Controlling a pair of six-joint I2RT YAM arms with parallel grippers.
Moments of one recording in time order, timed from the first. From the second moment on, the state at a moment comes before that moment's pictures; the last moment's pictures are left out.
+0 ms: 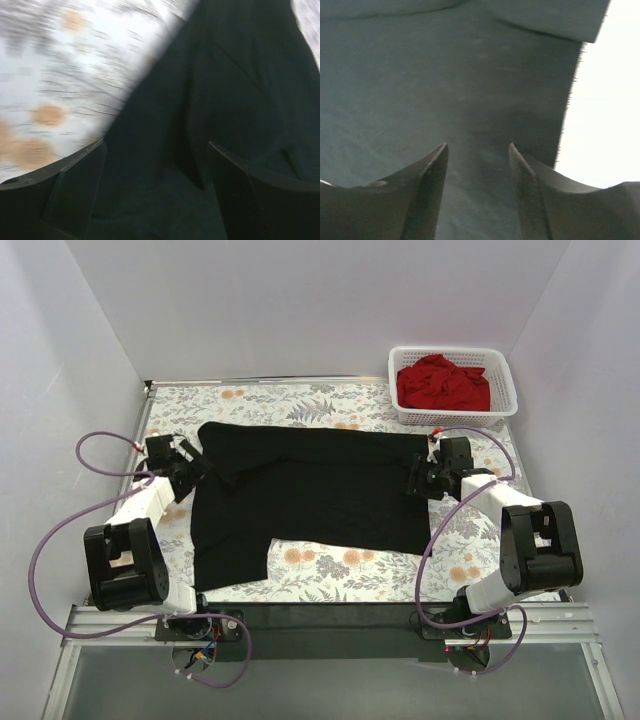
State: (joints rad) left arm 0.19 1.43 0.82 -0.23 0.00 -0.62; right arm 0.13 1.51 0.77 -0.18 -0.28 0.33
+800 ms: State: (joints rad) left arm -0.09 1.56 0.85 -0.16 0.08 -0.76; right arm 0.30 1.47 0.80 -0.19 -0.35 0.23
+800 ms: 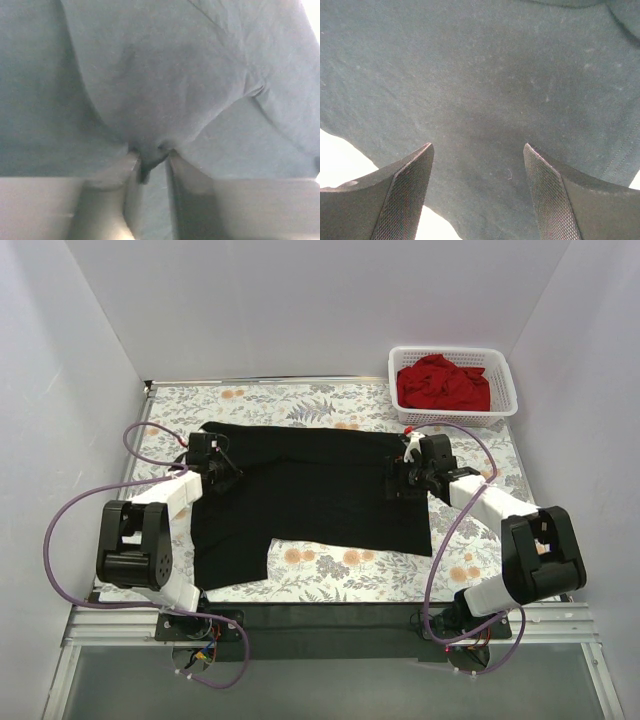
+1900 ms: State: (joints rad) left arm -0.01 1.82 1.48 -0.25 0.25 -0.75; right arm 0.29 1.79 1.20 -0.19 -0.12 -0.30
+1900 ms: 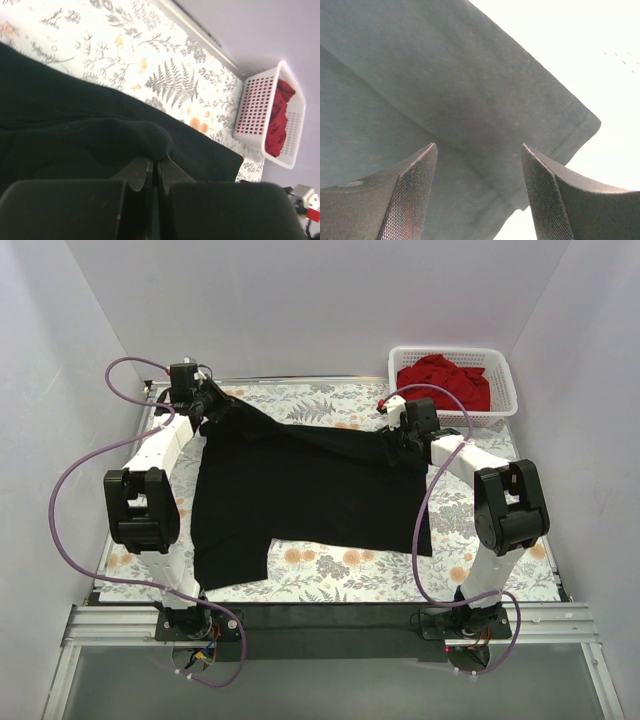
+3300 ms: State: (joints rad) left arm 0.03 1.62 1.05 -0.32 0.20 -0.68; right arm 0.02 1.80 1.11 -0.18 -0.29 0.17
